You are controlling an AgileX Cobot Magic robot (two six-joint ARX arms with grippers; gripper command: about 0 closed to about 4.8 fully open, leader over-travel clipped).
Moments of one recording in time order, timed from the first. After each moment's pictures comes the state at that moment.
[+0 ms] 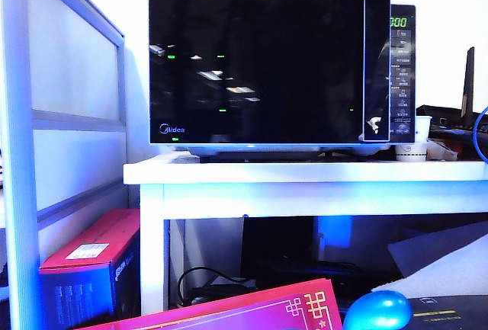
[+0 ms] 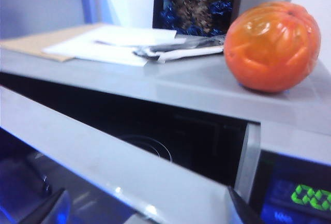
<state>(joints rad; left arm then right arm) -0.50 1.33 1.90 -0.74 0.22 0.14 0.11 1.46 1.20 0.30 -0.39 -0.01</state>
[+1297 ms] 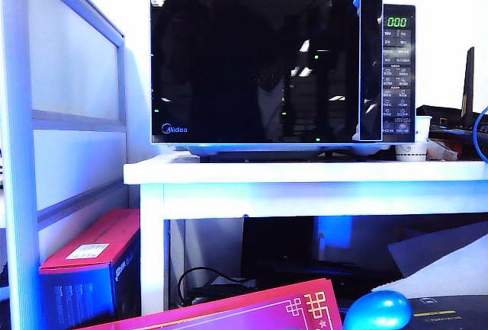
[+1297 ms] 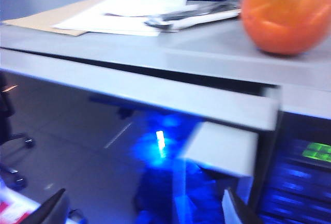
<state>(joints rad) -0.50 1.33 1.90 -0.75 0.22 0.14 0.12 1.40 1.24 0.09 -0.32 0.01</state>
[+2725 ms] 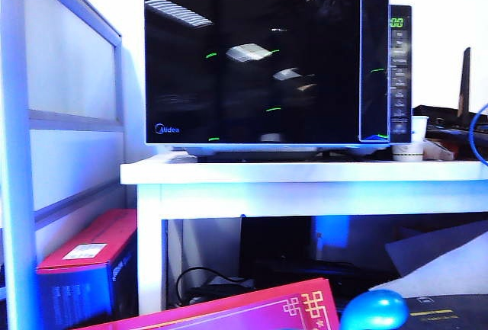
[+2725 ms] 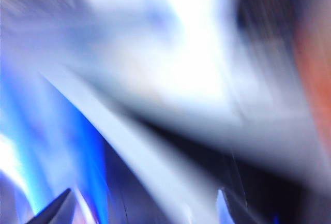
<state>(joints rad) -0.50 1.39 1.90 -0.67 0.22 0.14 0.13 1.25 1.25 0.07 -0.56 0.03</state>
